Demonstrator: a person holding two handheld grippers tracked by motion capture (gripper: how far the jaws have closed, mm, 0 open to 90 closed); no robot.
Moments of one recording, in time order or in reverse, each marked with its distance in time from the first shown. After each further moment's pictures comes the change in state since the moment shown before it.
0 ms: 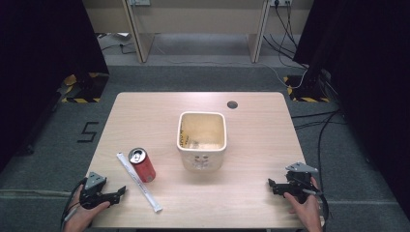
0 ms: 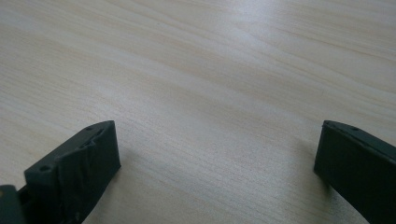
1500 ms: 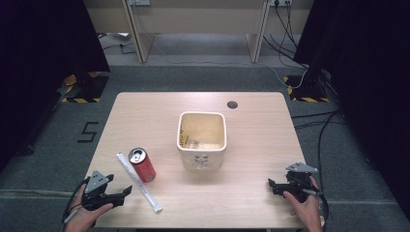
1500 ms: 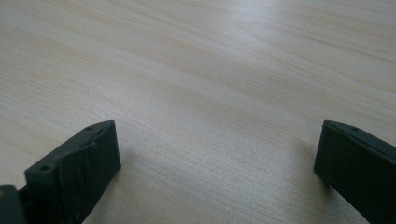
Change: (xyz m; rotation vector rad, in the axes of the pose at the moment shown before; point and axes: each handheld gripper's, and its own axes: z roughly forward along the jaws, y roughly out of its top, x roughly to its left) left arm -0.033 0.026 -0.027 -0.102 -0.093 0.070; right arm 0.000 0.000 0.000 -0.001 0.003 -0.001
